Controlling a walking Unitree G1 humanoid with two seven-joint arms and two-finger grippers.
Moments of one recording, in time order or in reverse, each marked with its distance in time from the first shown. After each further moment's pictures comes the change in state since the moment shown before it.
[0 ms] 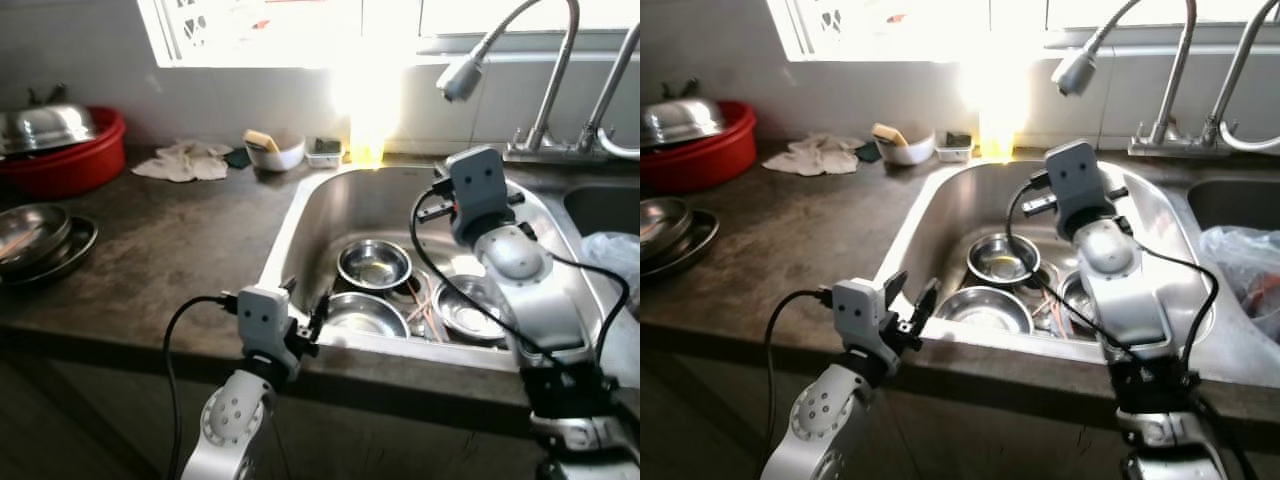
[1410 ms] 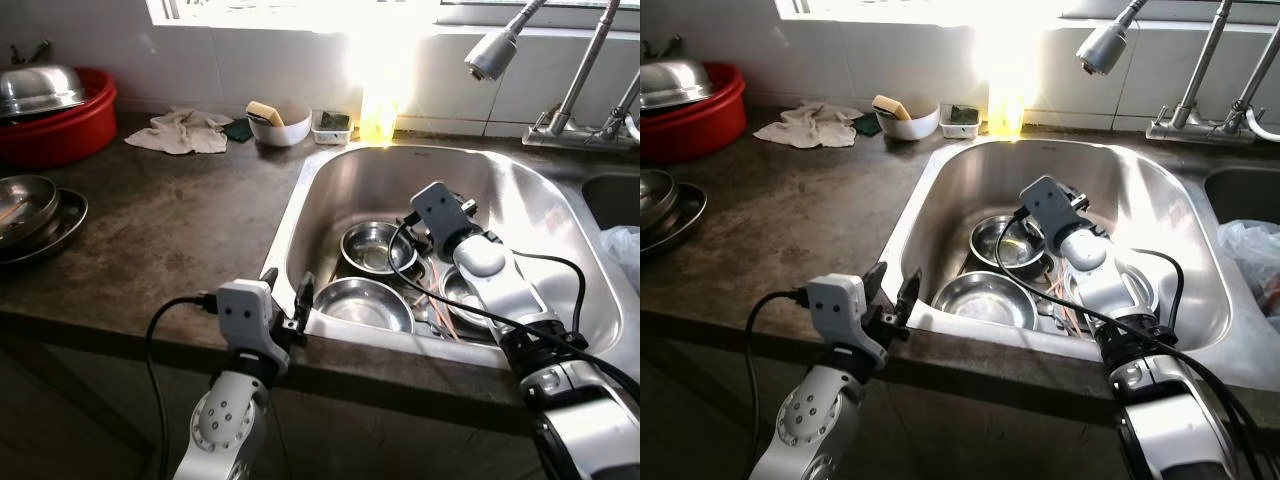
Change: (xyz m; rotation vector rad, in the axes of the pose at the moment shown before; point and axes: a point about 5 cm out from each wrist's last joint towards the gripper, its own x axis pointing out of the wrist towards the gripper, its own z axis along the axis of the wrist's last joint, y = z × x) left arm -0.007 0.014 0.007 -0.050 0.004 0.158; right arm 0.025 0.017 -0.028 -0.120 0.035 0.094
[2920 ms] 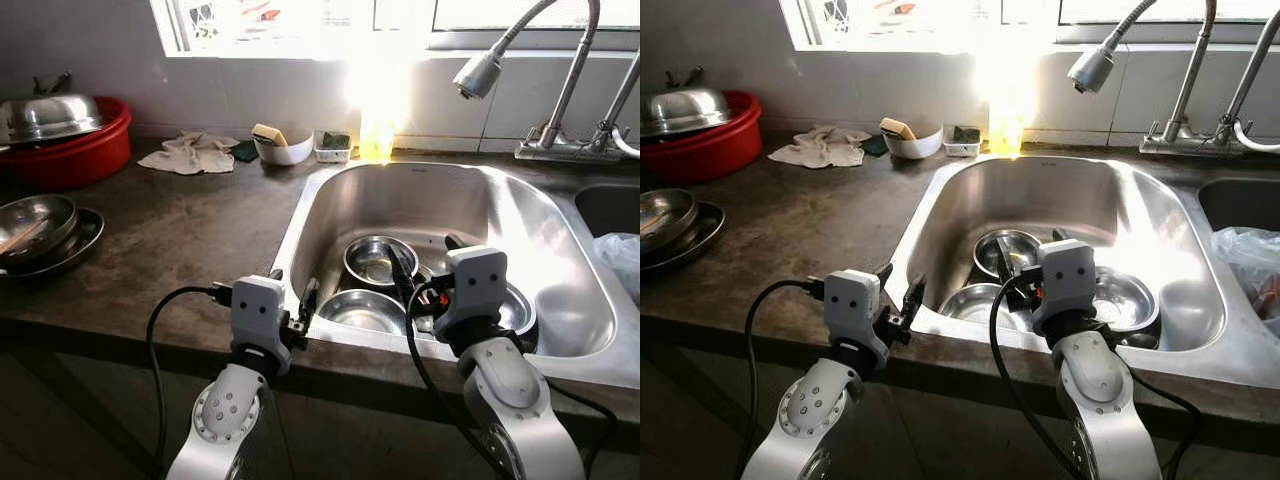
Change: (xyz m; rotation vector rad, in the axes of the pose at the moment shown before) left arm 0.006 -0.004 0.007 0.180 0.018 -0.052; right arm -0.118 0.057 0.016 0.441 -0.171 -0.050
